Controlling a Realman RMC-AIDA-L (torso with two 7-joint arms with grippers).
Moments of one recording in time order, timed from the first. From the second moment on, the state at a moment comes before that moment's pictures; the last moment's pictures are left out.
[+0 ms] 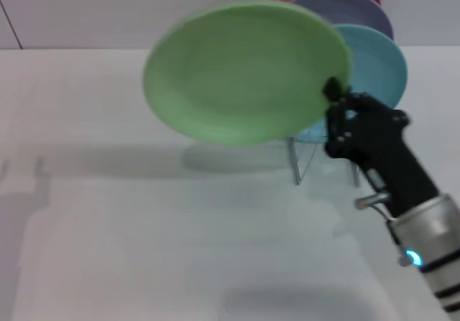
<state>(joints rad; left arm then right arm) -0.09 -2.01 -0.71 -0.54 2.14 1.54 -0.04 0.20 1.98 0.46 0.92 -2.17 -1.18 -0.15</state>
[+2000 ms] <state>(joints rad) -0.05 -2.04 -0.68 -0.62 2.16 1.46 -0.04 0.11 1.88 0.92 0.71 -2.66 -1.21 0.20</state>
